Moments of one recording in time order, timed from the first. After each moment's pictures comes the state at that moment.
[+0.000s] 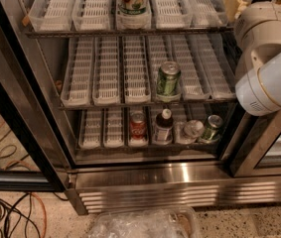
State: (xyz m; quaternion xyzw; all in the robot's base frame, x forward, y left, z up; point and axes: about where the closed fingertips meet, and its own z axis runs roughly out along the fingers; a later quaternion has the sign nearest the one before) arm 0.658 -0.273 1.066 0.06 0.62 -0.04 0.78
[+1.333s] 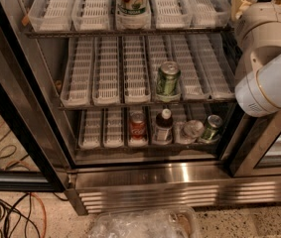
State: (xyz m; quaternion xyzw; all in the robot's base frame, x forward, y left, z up) arm 0.657 -0.274 1.068 0.07 0.61 -0.04 0.79
